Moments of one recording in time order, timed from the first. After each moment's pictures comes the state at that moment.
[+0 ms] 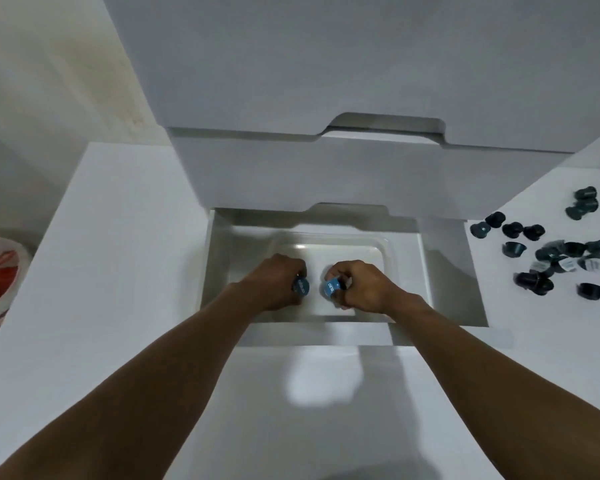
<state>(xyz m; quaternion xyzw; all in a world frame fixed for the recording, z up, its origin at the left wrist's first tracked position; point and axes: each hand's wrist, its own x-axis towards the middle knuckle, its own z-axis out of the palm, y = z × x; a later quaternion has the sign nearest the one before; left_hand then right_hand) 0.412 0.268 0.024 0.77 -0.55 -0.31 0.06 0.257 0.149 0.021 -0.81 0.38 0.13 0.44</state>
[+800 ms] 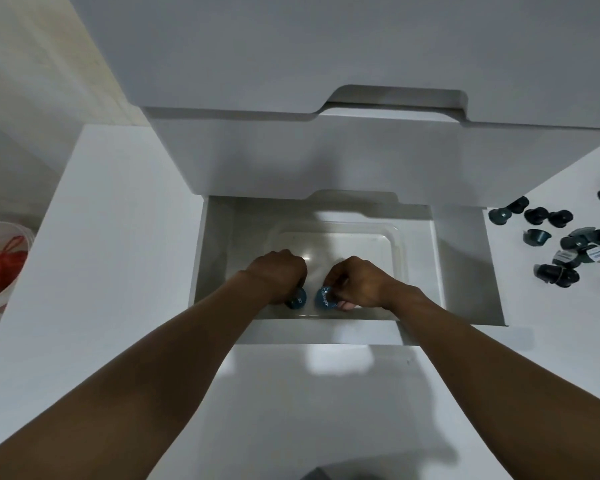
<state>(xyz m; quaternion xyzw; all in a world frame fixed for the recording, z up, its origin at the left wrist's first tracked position) 0.408 0.257 0.015 0.76 -0.56 -0.32 -0.09 0.266 0.148 0.003 -0.77 0.38 0.22 0.46</state>
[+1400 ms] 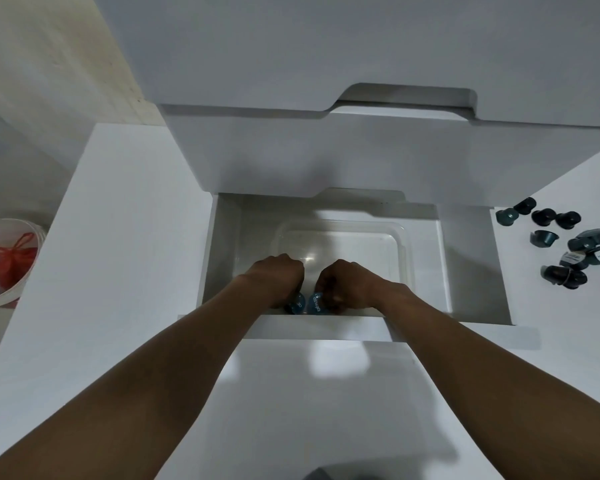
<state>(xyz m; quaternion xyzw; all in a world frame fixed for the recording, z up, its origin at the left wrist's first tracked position) 0.409 0.272 0.012 0.78 -0.54 -0.31 -0.09 0.283 0.164 0.003 -0.84 0.29 0.26 0.38</state>
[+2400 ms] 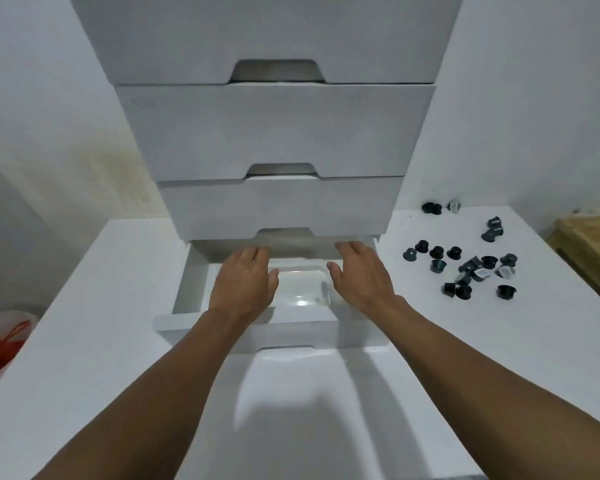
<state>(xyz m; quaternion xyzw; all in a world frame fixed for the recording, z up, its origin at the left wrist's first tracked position) 0.291 0.312 0.132 0.83 -0.54 0.11 0.14 0.139 0.173 0.124 -0.90 0.39 -0.16 0.13</state>
